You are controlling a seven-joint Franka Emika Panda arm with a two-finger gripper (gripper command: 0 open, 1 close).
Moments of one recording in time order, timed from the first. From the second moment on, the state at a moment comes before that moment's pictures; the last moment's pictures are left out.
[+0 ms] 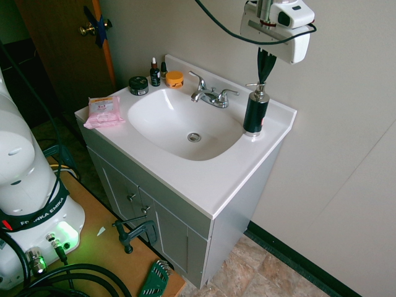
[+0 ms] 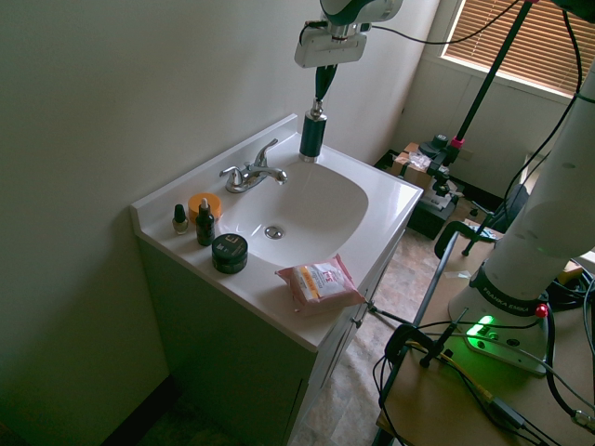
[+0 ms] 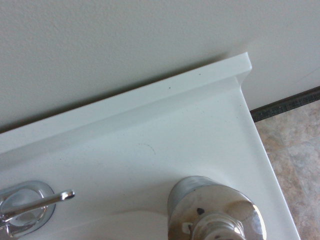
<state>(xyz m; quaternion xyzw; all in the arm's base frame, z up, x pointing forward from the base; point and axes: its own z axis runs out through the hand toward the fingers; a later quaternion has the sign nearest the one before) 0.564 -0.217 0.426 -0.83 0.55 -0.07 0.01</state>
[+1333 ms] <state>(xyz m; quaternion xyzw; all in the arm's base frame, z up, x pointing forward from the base) 0.497 -0.081 0.458 -0.90 0.44 -0.06 0.02</state>
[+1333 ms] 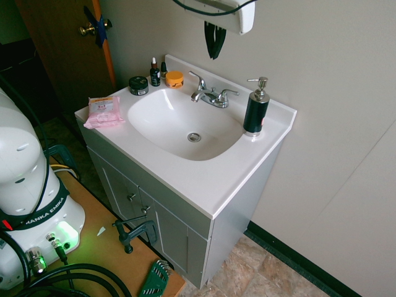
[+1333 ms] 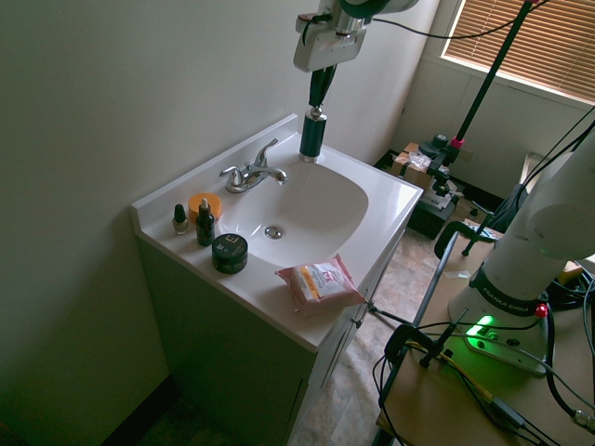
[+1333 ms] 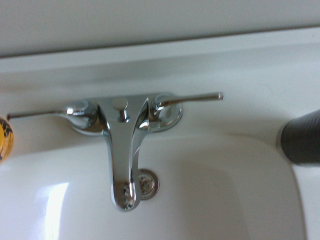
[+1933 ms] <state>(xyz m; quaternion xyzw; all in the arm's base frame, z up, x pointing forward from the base) 0.463 -0.048 0.420 -0.91 0.41 -0.05 0.01</state>
